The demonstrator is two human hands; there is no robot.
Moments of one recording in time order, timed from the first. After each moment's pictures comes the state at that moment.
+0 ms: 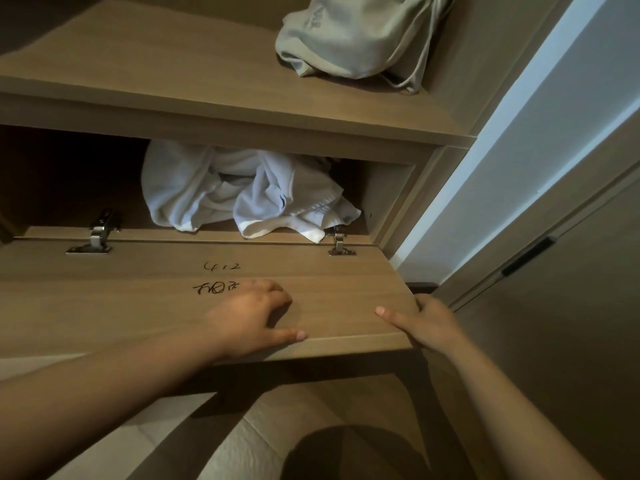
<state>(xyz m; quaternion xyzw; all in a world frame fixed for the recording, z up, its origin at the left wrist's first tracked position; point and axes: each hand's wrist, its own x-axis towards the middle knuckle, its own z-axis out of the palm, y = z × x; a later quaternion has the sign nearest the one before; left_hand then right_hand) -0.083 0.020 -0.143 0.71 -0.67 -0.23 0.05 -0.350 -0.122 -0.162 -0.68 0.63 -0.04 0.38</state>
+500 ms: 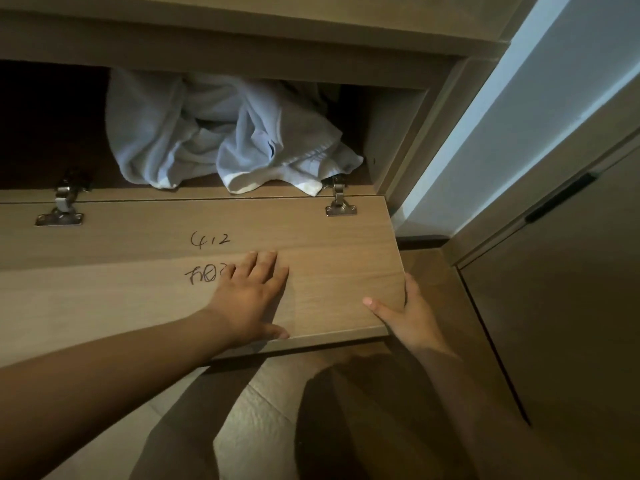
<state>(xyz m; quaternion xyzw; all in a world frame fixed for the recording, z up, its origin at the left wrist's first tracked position) -0.093 0.015 -0.235 0.71 -0.68 -0.16 -0.10 -0.358 -0.086 -0.251 -0.62 0.62 -0.13 0.45</state>
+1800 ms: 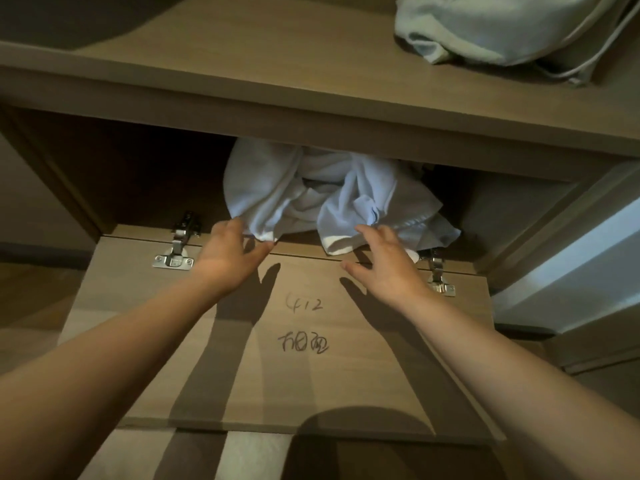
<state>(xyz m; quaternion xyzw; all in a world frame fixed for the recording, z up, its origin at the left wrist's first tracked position) 0.084 -0.002 -0.189 0.88 -0.36 -0.15 0.26 -0.116 -0.146 -0.185 -0.89 0.39 -0.08 0.24</state>
